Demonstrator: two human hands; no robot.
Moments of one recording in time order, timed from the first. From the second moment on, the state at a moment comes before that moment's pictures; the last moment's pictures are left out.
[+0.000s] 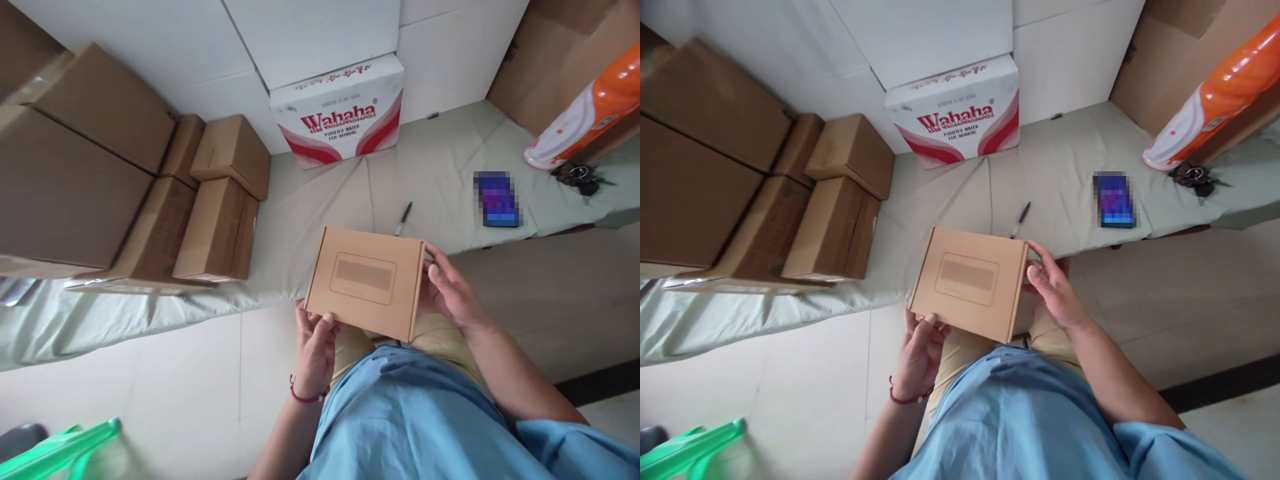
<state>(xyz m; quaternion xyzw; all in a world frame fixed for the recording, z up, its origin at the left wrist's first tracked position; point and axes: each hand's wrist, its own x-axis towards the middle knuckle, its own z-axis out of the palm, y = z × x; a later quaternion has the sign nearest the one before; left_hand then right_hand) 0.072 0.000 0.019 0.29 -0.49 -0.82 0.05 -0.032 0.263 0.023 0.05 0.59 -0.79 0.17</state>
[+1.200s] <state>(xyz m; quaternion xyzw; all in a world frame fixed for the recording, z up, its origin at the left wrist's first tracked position) 0.059 -0.020 0.027 0.31 -0.43 -0.84 -0.02 0.005 0.292 0.009 -0.20 0.66 -0.71 0.14</state>
